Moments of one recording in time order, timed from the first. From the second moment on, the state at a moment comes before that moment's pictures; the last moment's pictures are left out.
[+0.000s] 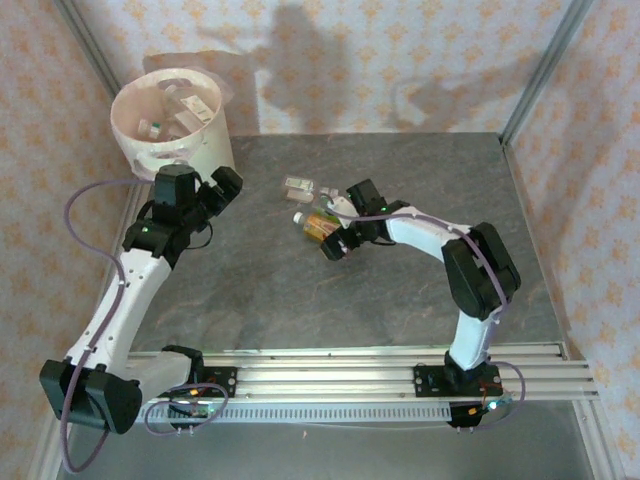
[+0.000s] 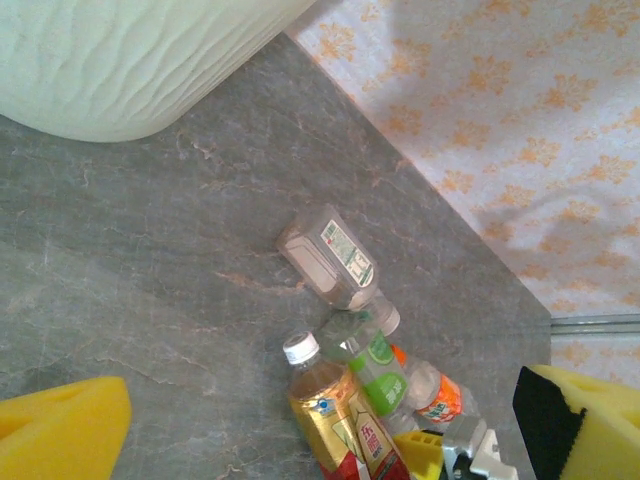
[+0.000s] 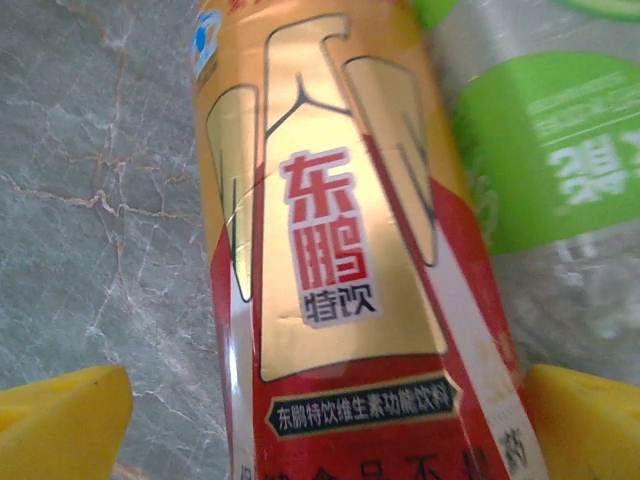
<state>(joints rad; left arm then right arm) -0.12 1.11 1.09 -0.56 0.02 -0.91 0.56 1.83 1.19 -0.41 -0.26 -0.18</state>
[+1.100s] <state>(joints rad) -0.12 1.14 1.00 -0.50 0.12 -0.92 0.63 1.50 0.86 -0.16 -0.08 0.00</state>
